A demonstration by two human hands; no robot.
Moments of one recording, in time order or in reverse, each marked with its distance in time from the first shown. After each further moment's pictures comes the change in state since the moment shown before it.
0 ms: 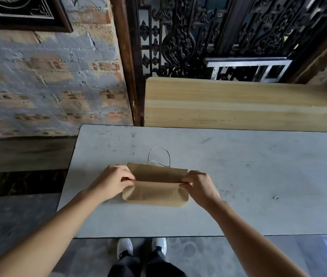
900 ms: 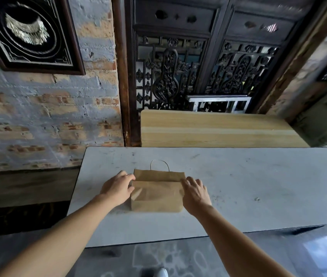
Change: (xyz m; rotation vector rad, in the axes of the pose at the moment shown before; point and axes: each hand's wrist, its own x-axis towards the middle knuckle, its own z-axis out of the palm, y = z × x) left_hand -0.039 0.018 -0.012 0.256 0.049 -0.150; right_hand -0.062 -0.071 0.006 -0.482 0.086 0.200
